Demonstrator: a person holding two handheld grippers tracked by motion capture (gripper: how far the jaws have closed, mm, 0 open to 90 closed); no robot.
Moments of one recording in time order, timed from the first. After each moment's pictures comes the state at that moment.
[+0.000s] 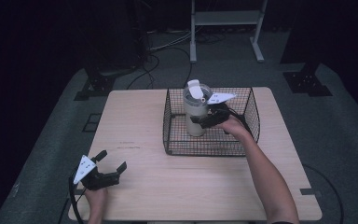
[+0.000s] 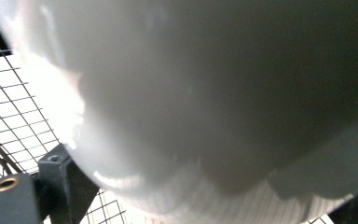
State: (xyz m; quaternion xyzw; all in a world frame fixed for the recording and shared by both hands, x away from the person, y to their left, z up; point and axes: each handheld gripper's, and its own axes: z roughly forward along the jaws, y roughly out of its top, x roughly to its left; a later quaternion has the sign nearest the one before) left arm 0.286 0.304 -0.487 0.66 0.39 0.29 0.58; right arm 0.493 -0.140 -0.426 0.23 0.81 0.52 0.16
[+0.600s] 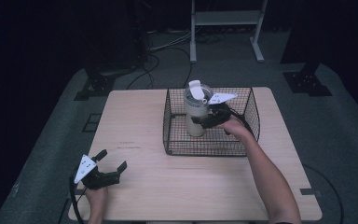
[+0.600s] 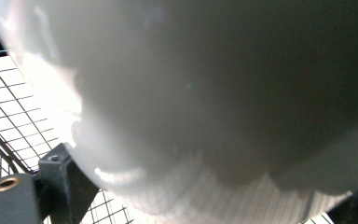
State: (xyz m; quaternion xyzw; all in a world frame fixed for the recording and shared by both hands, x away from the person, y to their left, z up) left arm 0.288 0.303 -0.487 0.66 0.39 0.29 0.57; right arm 0.490 -0.143 -0.424 0.23 0.81 0.51 0.16
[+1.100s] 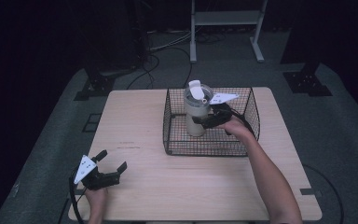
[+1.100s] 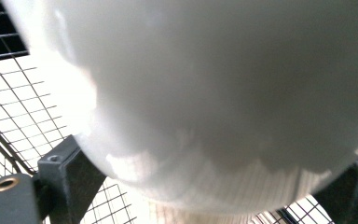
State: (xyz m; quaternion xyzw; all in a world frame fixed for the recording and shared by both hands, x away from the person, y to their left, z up) left arm 0.287 0.303 -0.487 0.66 0.39 0.29 0.57; right arm 0.488 -0.146 -0.423 0.24 0.81 0.52 0.16
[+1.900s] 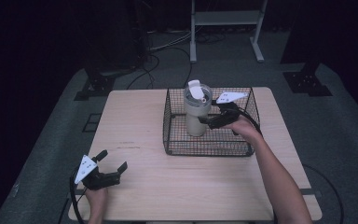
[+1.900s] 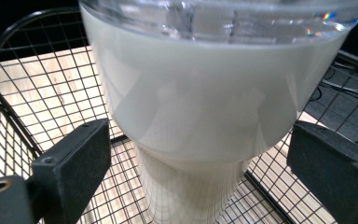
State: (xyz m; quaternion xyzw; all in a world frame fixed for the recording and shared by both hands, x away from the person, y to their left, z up) left arm 0.287 0.302 -0.487 0.66 0.39 0.29 0.57; right arm 0.472 -0.165 -0.403 0.24 0.81 0.51 0.17
